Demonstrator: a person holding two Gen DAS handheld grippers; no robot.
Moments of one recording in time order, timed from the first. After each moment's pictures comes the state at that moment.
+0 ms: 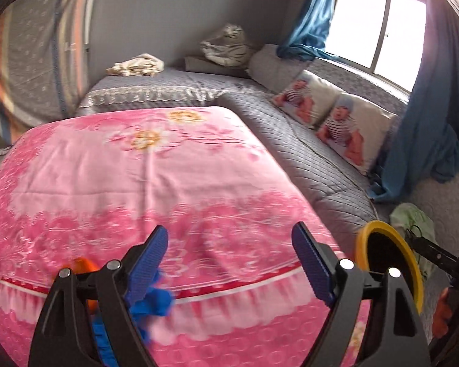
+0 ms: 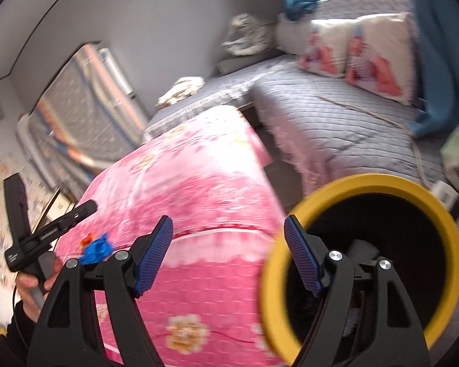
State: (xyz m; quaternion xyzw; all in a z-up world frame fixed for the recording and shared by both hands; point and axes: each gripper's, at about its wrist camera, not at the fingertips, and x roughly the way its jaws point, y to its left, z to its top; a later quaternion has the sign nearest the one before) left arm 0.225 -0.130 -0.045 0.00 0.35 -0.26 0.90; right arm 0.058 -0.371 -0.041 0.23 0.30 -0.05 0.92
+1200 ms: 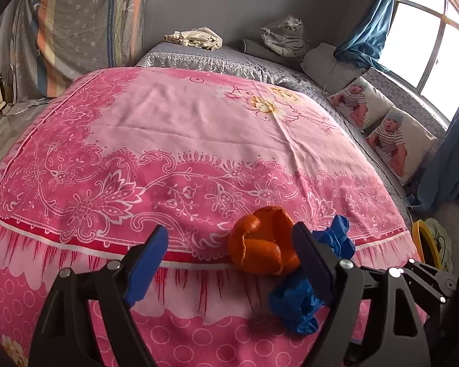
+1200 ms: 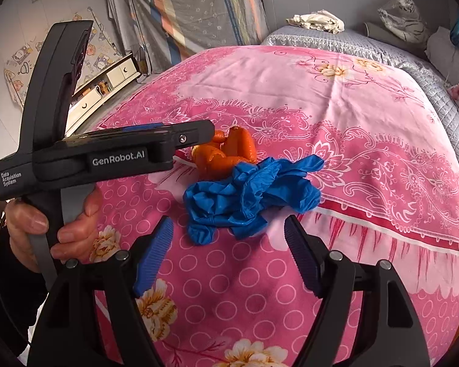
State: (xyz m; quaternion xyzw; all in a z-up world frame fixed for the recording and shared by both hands) left arm 0.264 0.033 -0.101 -0.04 0.41 -0.19 0.89; right arm 0.183 -0.093 -0.092 0.03 0.44 0.18 0.88
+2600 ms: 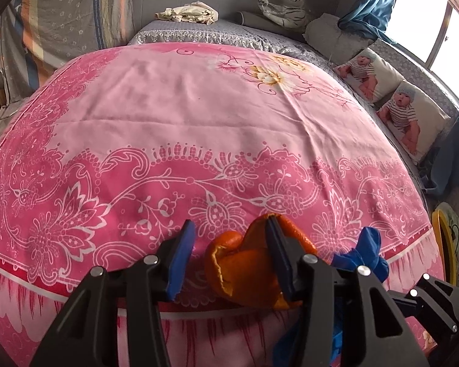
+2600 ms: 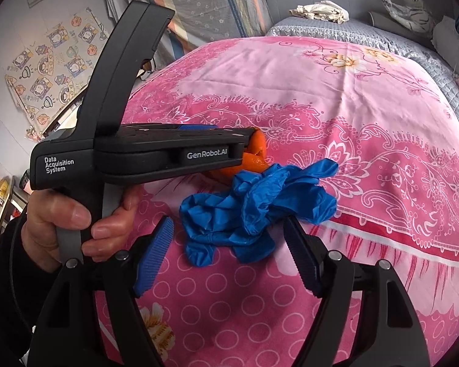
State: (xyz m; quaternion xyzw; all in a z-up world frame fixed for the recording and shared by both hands) left arm 0.318 0.002 -0.131 -0.01 0.47 -0.19 0.86; right arm 0.209 -0.084 -0.102 0.04 0.45 0.20 0.87
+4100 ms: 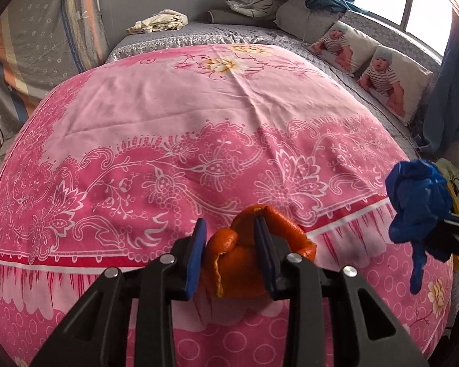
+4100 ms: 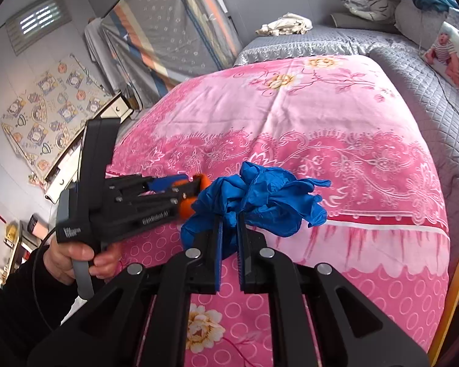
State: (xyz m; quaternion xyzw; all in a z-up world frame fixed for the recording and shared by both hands) left arm 0.256 -0.040 -0.119 0.09 0.45 -0.22 0.86; right arm 0.155 -0.187 -0.057 0.13 0.40 0.15 0.89
